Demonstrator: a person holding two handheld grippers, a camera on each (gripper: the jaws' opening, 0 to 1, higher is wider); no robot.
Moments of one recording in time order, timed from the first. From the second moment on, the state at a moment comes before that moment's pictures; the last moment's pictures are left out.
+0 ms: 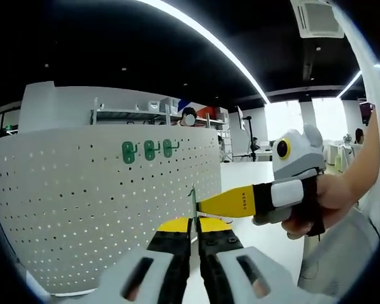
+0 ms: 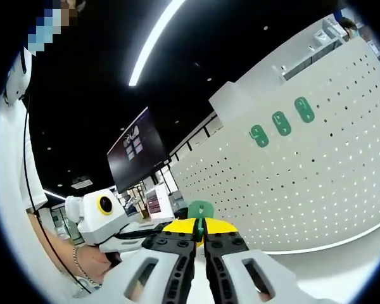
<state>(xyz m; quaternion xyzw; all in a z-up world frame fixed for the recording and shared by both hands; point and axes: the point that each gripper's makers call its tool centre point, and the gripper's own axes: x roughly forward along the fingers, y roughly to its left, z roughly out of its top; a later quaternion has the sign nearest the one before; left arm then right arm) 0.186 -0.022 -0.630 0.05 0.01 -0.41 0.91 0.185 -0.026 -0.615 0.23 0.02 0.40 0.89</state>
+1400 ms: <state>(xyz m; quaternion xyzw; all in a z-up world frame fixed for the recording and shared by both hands) 0.192 -0.018 -0.655 0.07 0.06 -0.40 0.91 0.185 -0.029 -0.623 0.23 0.04 0.40 0.89</state>
